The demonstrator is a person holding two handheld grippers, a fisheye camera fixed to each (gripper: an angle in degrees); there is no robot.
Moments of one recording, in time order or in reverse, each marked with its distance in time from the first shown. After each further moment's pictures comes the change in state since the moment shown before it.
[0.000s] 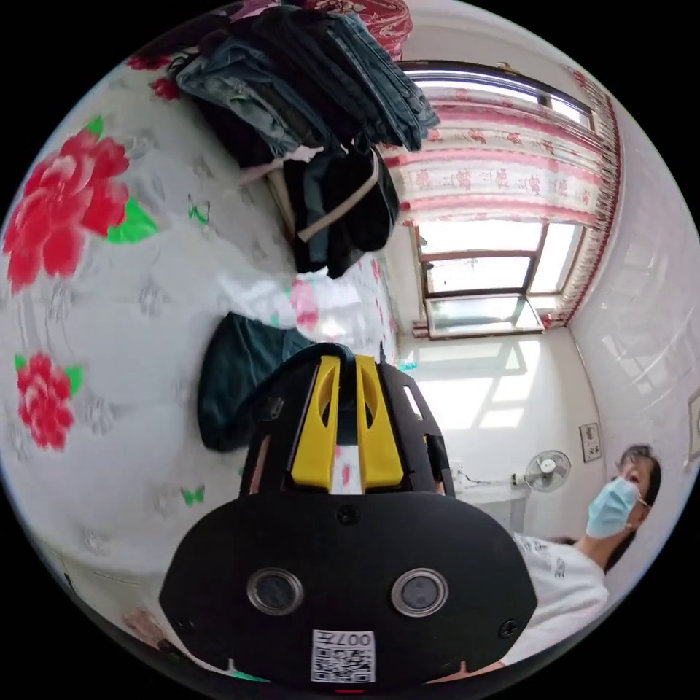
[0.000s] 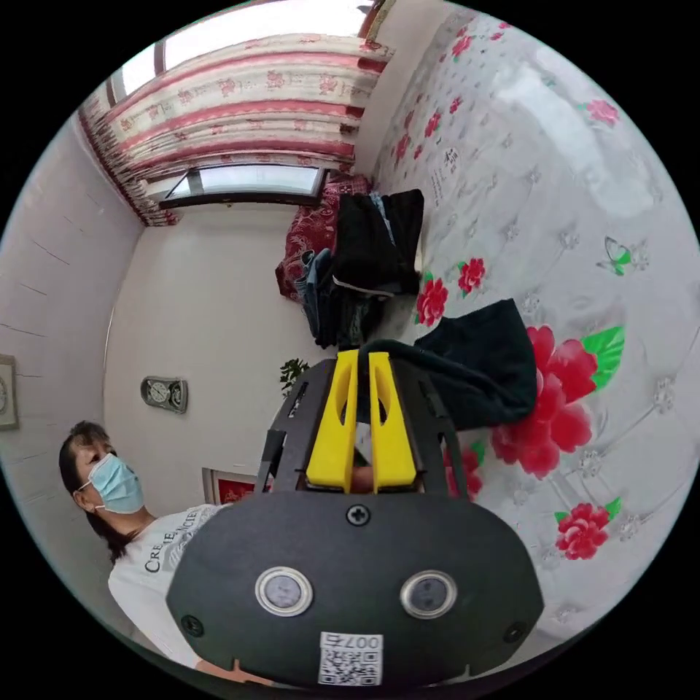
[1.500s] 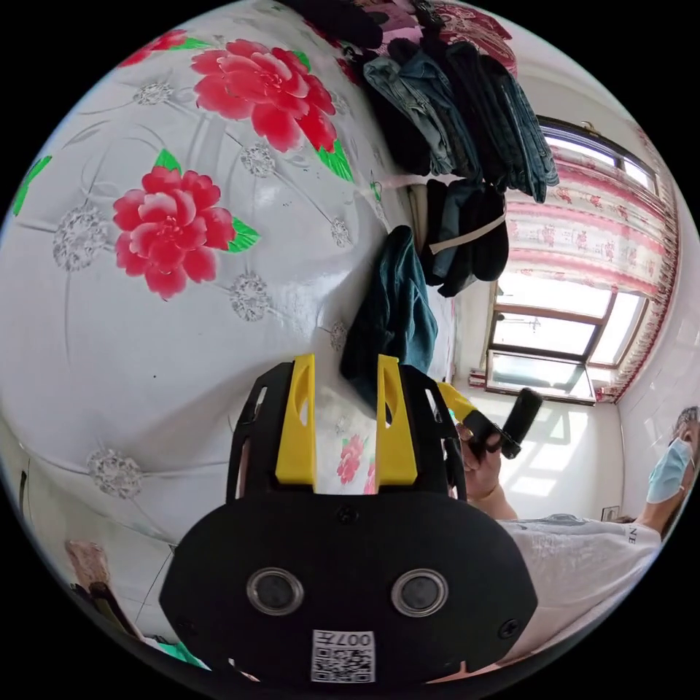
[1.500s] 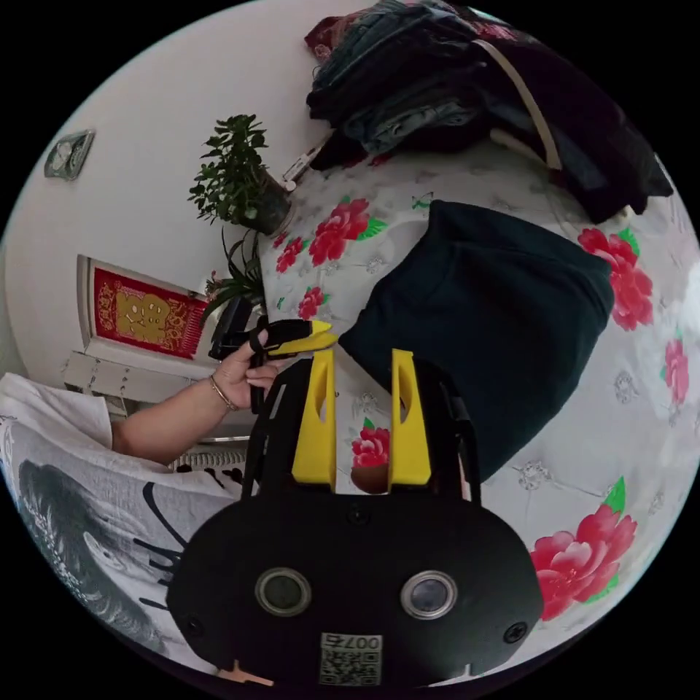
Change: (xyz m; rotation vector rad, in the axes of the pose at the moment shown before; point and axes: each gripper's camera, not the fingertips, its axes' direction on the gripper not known) left arm -0.234 0.080 -0.086 0.057 -0.159 -0.238; right arm -0.048 0.071 0.389 -0.708 0.339 -0.507
